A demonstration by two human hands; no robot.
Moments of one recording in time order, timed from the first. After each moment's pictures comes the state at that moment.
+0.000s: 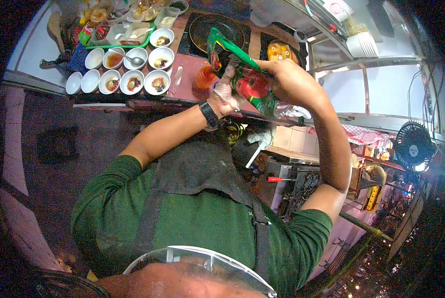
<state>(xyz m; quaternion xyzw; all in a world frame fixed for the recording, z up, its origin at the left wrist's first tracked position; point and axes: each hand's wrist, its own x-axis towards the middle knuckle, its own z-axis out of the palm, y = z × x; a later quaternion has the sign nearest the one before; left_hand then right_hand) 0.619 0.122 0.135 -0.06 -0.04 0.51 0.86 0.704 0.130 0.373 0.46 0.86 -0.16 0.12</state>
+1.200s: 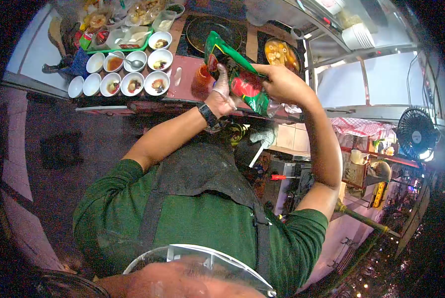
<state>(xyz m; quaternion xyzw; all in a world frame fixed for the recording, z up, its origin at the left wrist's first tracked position) 0.613 0.112 0.133 -0.08 0.05 0.45 0.89 0.745 0.132 0.317 0.48 0.83 -0.27 0.05</state>
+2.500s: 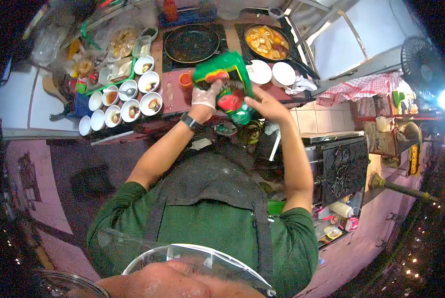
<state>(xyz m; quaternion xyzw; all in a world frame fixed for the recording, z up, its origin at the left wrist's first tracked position) 0.609 0.101 0.086 0.43 0.33 0.59 0.60 0.831 0.059 0.150 0.48 0.68 -0.48 -0.28</state>
